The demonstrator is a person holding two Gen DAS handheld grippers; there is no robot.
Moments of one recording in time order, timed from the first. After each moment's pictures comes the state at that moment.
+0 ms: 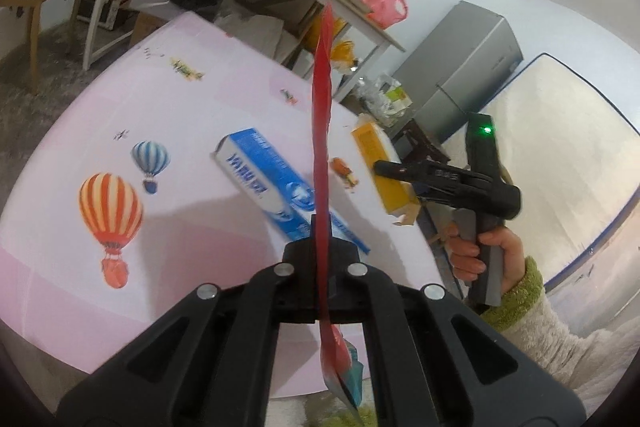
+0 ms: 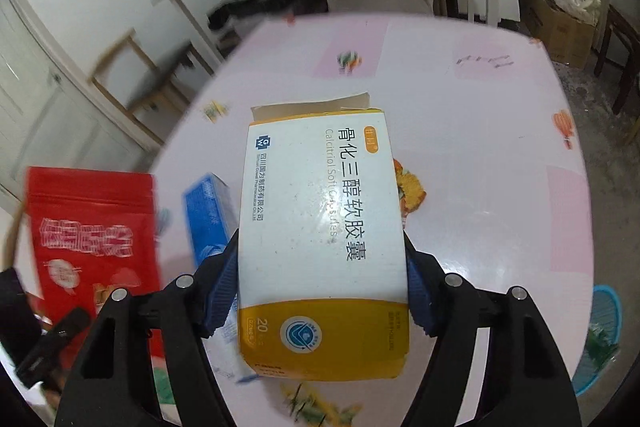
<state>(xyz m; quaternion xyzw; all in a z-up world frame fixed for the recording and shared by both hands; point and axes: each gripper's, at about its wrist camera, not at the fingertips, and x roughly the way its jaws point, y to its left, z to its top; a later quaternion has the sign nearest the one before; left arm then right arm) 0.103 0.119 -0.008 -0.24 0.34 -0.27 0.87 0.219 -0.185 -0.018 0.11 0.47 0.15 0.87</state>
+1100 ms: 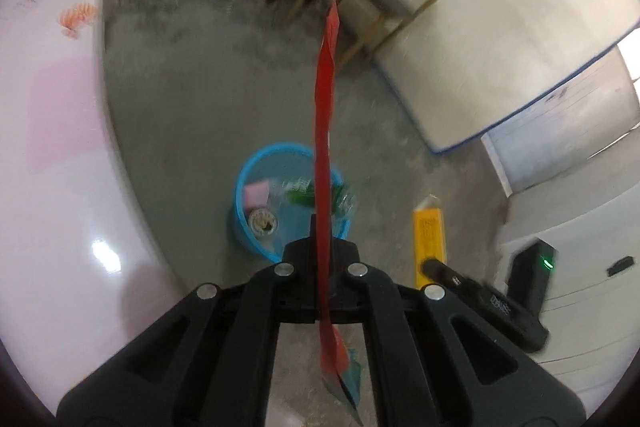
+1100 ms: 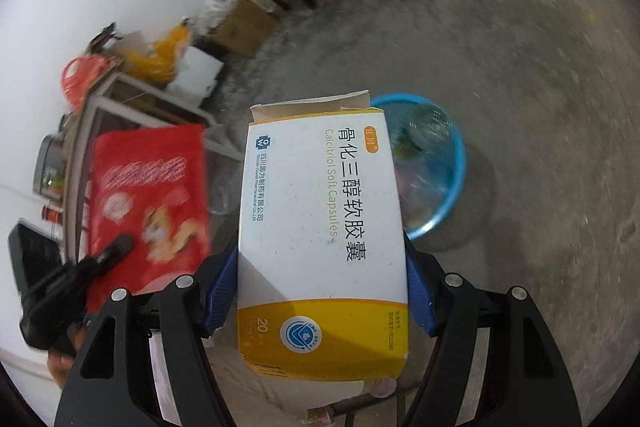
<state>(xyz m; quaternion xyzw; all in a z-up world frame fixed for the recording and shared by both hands) 0.163 -0.388 -0.068 0.00 0.56 -0.46 0.69 -0.095 -0.558 -0.145 0.50 0.34 -0.22 0.77</state>
